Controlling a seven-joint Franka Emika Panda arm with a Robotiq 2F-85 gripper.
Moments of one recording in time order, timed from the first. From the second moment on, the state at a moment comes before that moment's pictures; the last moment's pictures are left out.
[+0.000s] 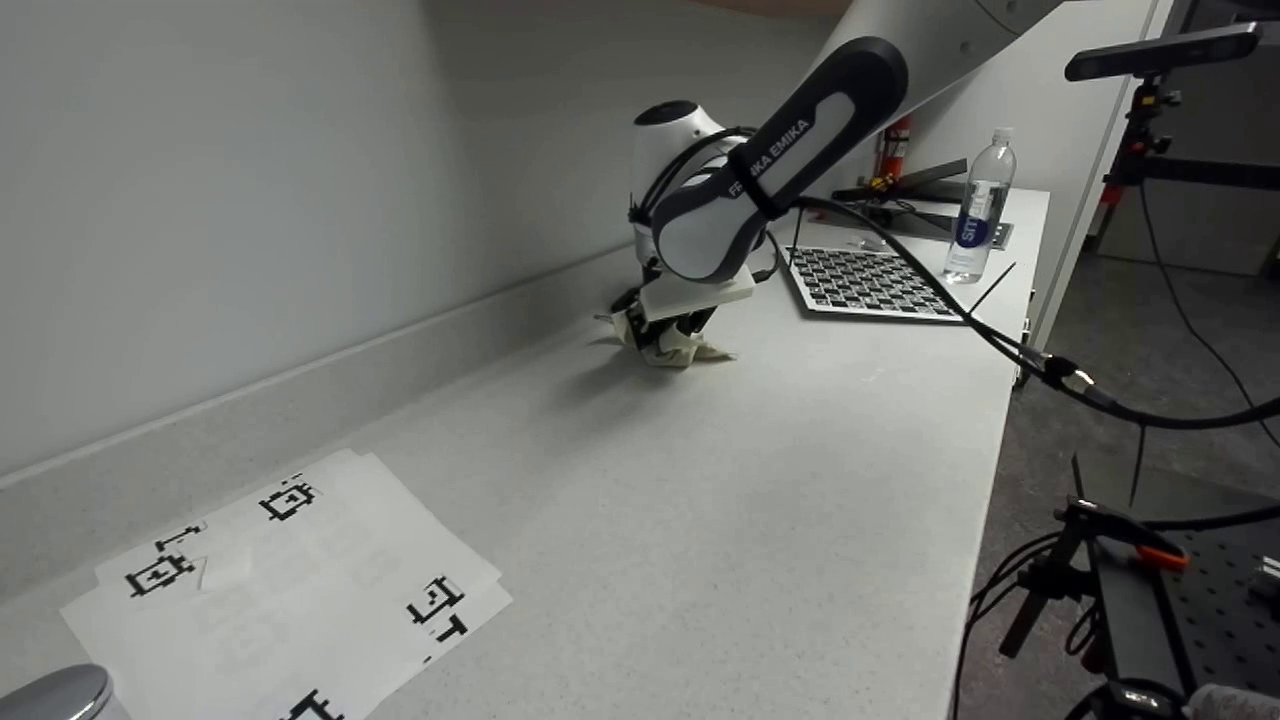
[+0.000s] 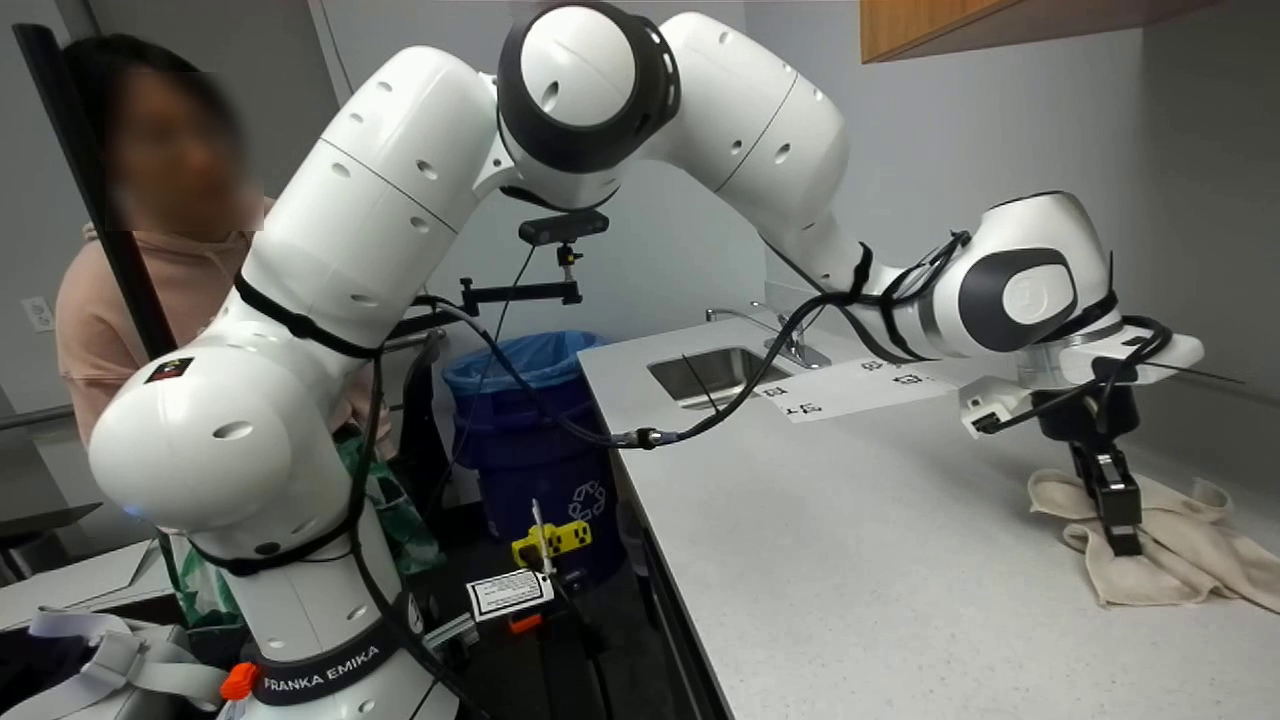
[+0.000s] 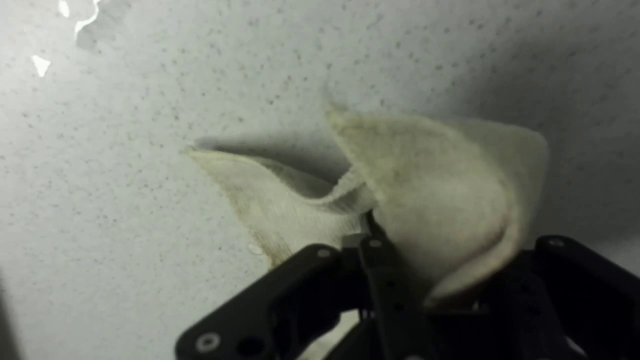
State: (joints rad) arm 0.09 0.81 -0.29 -1.54 -0.13 2.46 0.77
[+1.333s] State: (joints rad) arm -0.01 0.84 -0.25 -1.46 -0.12 2.32 0.78
